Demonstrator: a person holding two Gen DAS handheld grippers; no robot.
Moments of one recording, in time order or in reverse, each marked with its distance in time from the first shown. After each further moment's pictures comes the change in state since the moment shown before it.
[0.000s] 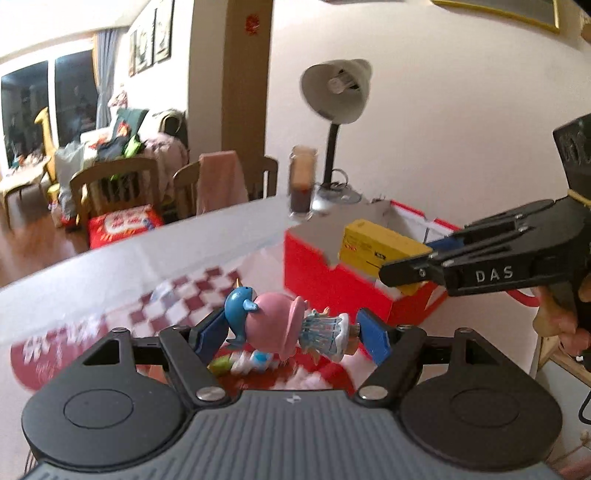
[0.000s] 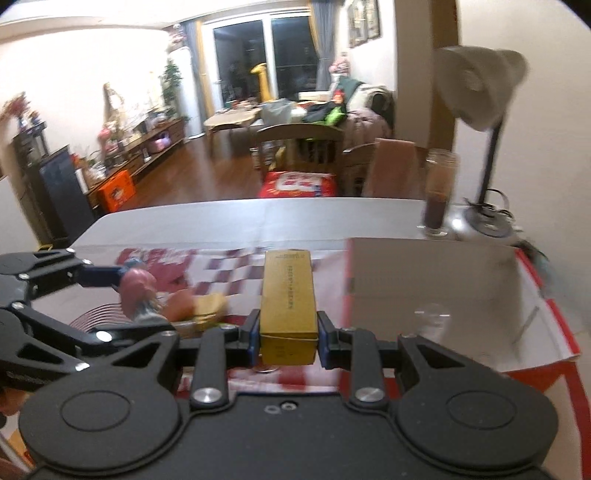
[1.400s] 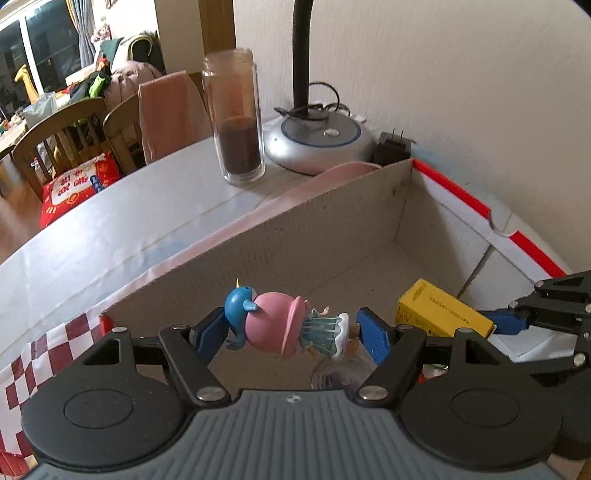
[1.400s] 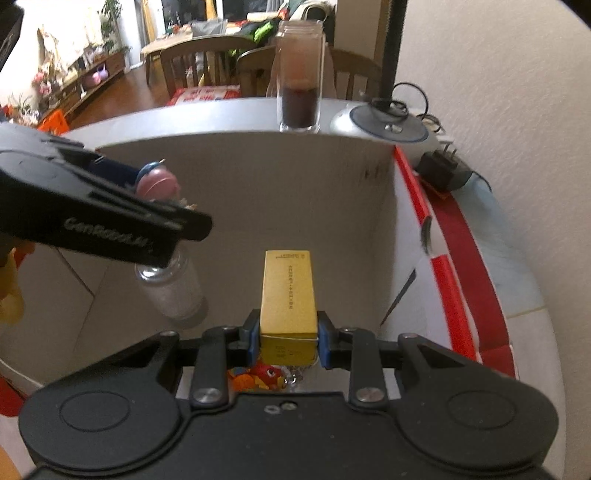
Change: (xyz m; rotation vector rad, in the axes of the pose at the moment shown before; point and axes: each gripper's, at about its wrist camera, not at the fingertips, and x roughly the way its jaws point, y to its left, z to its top) left arm 0.305 -0.106 0.097 0.012 0.350 0.072; right arm 0.092 -0.200 -0.027 0.009 0.286 -0.128
